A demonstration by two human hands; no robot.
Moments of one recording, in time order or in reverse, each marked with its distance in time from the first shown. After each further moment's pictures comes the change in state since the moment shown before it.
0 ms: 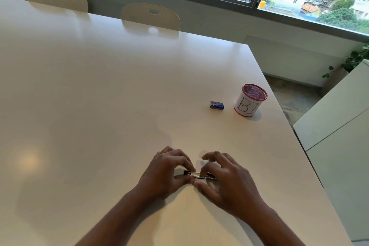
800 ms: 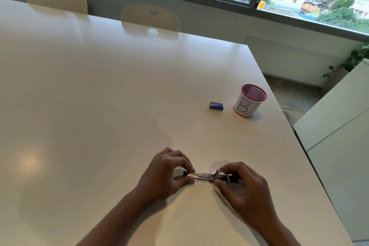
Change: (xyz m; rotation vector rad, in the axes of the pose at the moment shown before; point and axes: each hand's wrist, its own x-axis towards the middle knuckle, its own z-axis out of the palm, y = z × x) left_hand -0.001 0.002 0.001 -0.042 0.013 -0.030; right_hand -0.034 0.033 0.014 0.443 0.355 0.145
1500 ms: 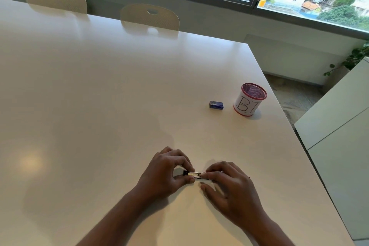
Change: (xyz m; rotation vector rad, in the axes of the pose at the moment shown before) left_hand 0.001 0.000 -0.002 0.017 -0.013 0.008; right_hand 0.002 -0.005 0.021 -0.185 -0.159 -0.163
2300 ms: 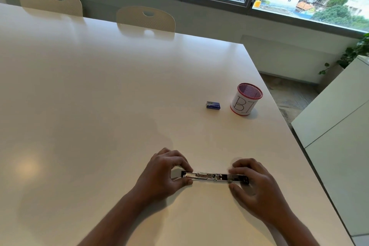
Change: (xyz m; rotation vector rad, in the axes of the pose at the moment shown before) left_hand -0.001 -0.003 0.000 -0.021 0.003 0.009; right_hand -0.017 0.035 -0.046 0.043 -0.026 0.236
